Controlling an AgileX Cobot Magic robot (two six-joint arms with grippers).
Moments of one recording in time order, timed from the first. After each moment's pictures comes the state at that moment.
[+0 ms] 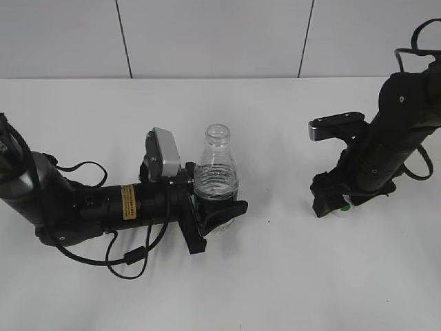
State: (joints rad) left arm -0.42 2.31 -0.87 0.94 -1.26 -0.23; right arm 0.28 1.97 -1.03 0.15 0.52 -0.27
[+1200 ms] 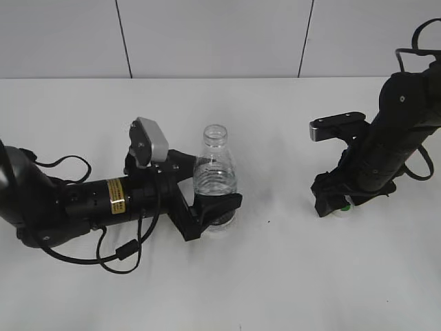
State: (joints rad) left arm -0.42 2.21 -0.78 0.83 -1.21 -0.29; right arm 0.28 1.97 -1.03 0.16 0.53 -0.27
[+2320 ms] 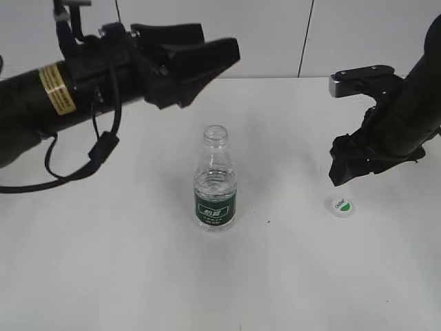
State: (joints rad) left arm -0.42 1.72 -0.77 0.80 -1.17 -0.68; right arm 0.28 1.75 -1.05 0.16 0.69 -0.27
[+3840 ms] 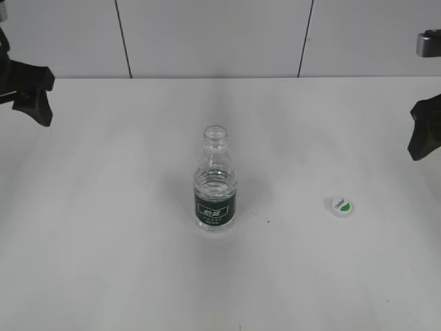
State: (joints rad) left arm -0.13 1.59 -1.20 0.06 0.92 -0.20; right arm 0.07 1.62 -1.15 0.07 0.98 -0.19
